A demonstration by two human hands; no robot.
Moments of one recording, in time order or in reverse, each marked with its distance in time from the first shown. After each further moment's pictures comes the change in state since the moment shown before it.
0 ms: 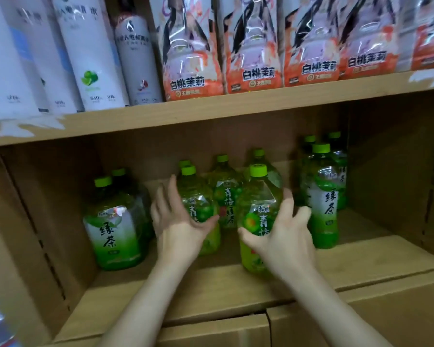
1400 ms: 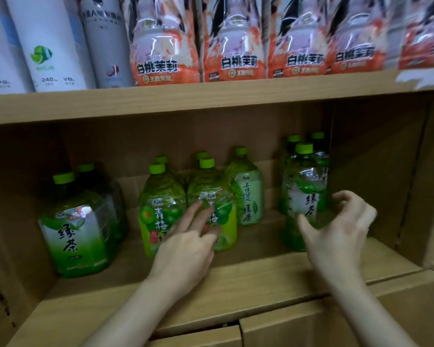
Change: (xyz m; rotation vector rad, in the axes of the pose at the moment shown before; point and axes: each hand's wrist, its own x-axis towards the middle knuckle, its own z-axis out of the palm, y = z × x) left_hand -0.026 0.002 0.031 0.430 -0.209 0.689; right_hand 0.028 0.078 -0.035 0.231 0.402 0.048
